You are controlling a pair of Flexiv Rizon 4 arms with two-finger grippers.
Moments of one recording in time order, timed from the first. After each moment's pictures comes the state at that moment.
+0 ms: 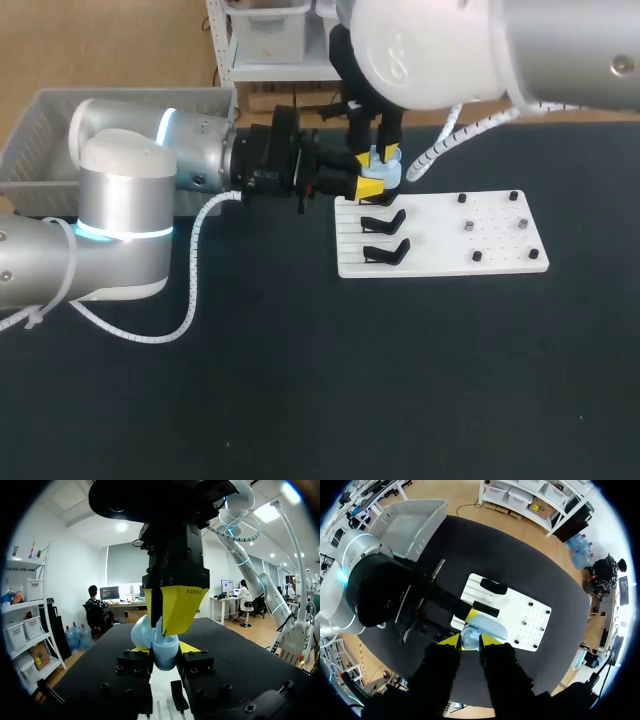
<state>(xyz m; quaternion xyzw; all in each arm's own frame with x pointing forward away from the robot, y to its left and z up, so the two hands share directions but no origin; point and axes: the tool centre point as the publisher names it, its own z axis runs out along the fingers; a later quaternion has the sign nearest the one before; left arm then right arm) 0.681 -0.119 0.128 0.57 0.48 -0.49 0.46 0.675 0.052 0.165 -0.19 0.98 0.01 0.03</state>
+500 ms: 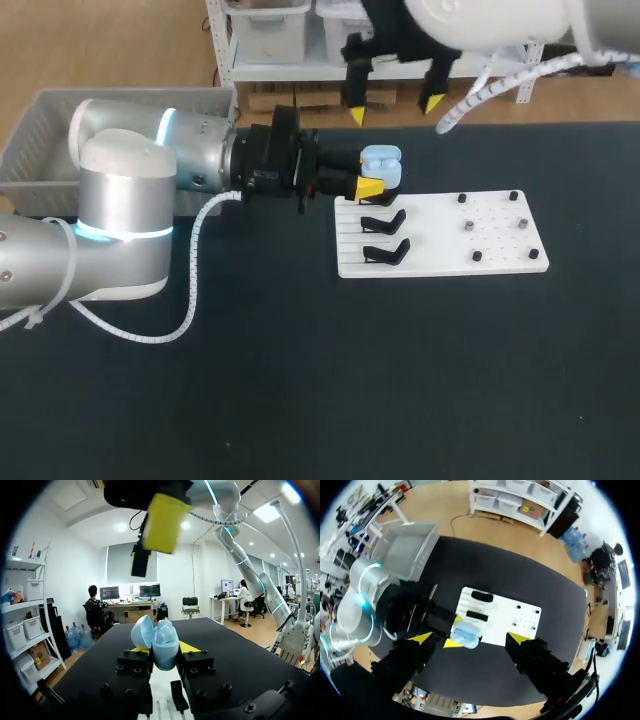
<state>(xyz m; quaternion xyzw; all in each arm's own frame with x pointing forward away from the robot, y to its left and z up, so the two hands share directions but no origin) 0.681 -0.119 0.128 0.57 0.48 -0.49 0.46 0.701 0.026 0.220 -0.12 0.99 0.04 0.07</state>
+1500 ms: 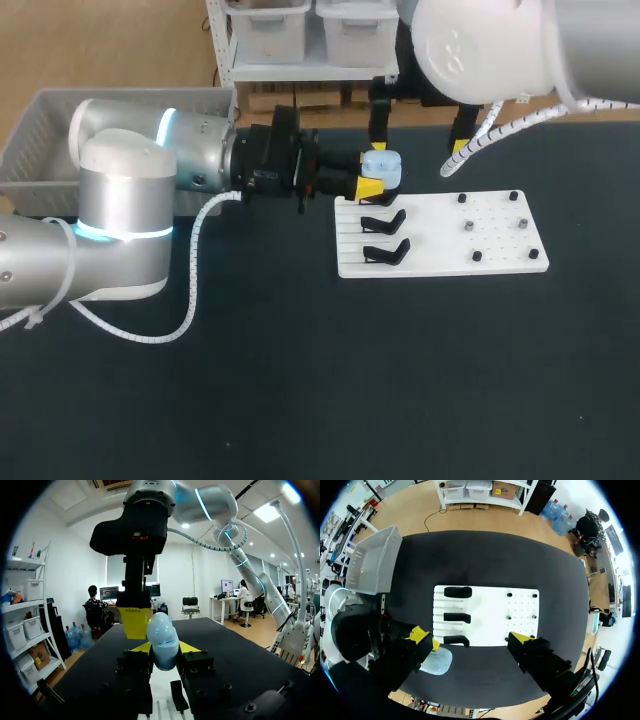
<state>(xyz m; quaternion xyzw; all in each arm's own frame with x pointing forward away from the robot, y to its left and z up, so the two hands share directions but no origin) 0.681 -0.119 0.128 0.57 0.48 -0.49 0.46 0.704 -0.005 0.148 -0.02 1.00 0.02 0.03</state>
